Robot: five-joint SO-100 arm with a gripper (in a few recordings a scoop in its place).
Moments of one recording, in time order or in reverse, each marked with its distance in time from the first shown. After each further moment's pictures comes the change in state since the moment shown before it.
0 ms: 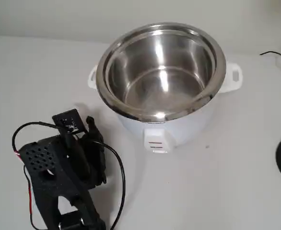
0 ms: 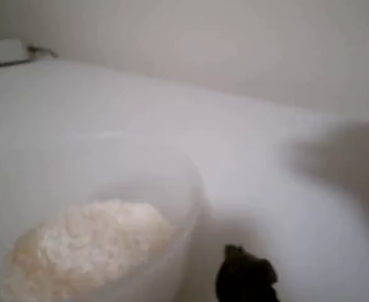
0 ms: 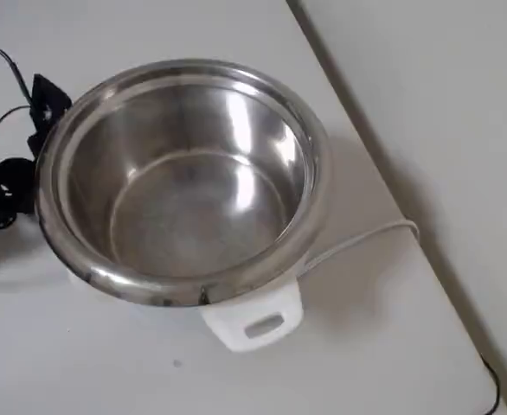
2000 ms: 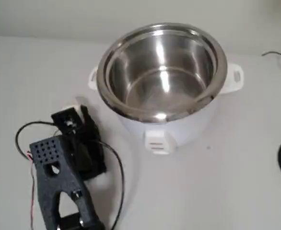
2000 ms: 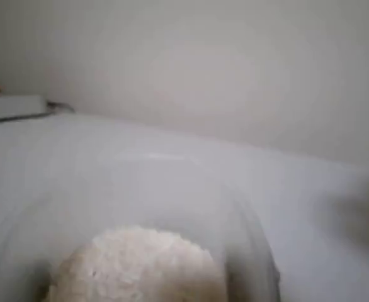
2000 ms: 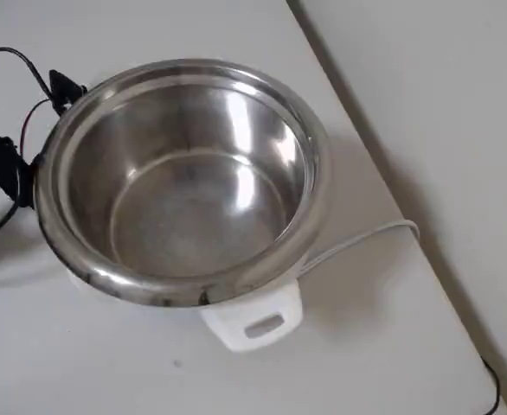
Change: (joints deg) arm -1.7 -15.5 -26.2 -0.1 -0.7
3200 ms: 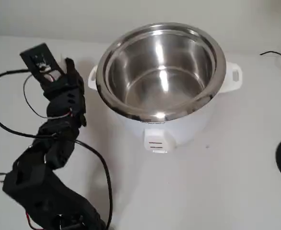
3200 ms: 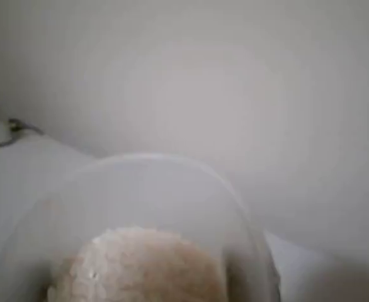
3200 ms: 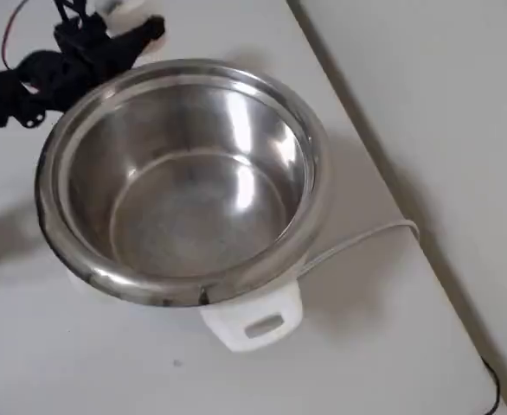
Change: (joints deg) arm 5.4 53.9 0.3 56.0 -2.6
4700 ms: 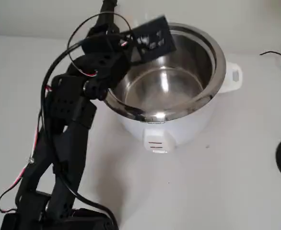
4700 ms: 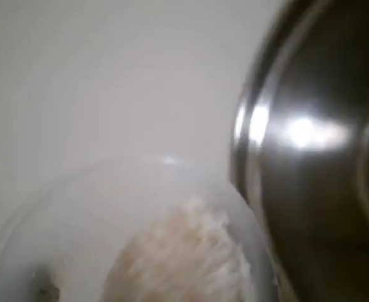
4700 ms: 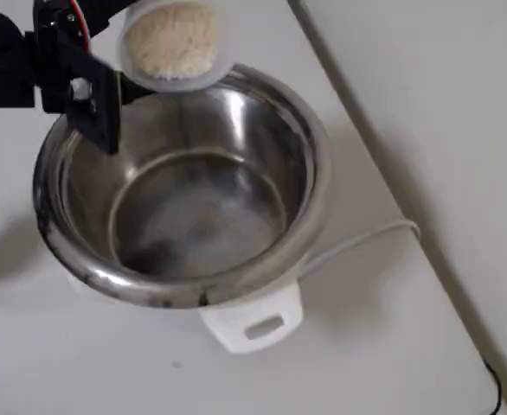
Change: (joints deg) arm 25.8 20.5 -25.4 64.4 86.3
